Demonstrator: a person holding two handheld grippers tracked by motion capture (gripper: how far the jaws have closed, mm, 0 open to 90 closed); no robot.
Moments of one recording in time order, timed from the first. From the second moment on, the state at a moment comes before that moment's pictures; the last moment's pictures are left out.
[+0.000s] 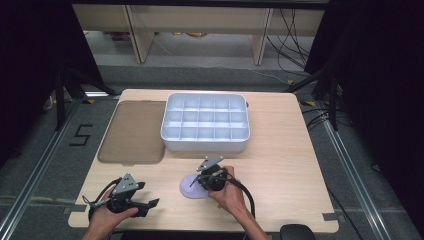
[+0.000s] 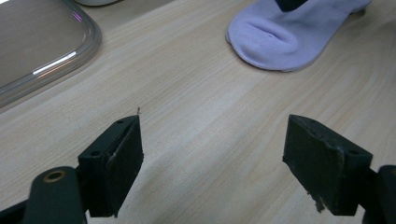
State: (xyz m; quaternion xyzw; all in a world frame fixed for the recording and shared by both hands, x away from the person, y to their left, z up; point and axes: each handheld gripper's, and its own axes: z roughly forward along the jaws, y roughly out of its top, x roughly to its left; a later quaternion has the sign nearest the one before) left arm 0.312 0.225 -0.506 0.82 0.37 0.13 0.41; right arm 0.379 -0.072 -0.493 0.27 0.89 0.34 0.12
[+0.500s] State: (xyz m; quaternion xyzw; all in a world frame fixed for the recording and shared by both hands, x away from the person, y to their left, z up) left arm 0.328 0.185 -0.502 0.82 0.34 0.11 0.44; right arm 0.376 -0.132 -0.479 0.32 0.88 0.33 0.14
